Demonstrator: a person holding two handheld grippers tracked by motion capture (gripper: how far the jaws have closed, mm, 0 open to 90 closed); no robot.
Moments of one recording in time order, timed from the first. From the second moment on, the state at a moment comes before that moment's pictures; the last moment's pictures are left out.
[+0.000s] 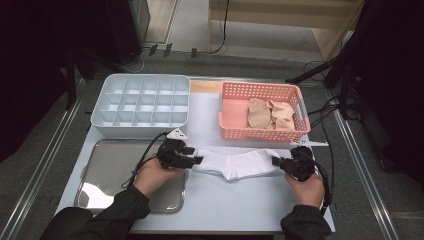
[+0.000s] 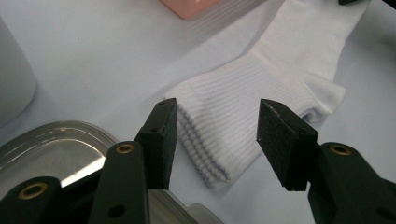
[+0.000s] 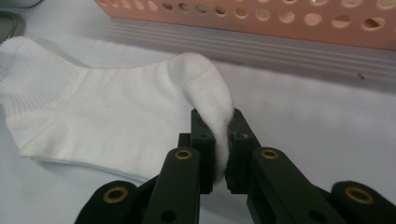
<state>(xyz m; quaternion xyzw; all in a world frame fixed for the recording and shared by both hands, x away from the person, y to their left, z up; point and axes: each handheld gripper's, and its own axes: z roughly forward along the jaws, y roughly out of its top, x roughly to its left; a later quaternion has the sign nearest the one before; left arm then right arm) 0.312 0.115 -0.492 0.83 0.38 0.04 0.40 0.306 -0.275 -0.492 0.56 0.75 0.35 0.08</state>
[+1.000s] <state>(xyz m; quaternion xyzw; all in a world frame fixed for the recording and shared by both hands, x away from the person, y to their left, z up) 0.322 0.036 -0.483 0.86 0.32 0.00 0.40 0.310 -0.270 -0.486 0.57 0.74 0.35 0.06</state>
